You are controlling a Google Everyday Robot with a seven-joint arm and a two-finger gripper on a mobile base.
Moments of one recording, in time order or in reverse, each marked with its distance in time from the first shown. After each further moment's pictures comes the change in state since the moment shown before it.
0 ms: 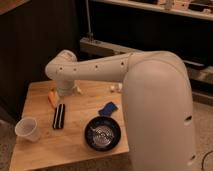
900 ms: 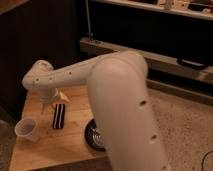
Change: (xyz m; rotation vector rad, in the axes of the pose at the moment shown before) arm -0.019 0.081 0.053 0.053 0.032 0.028
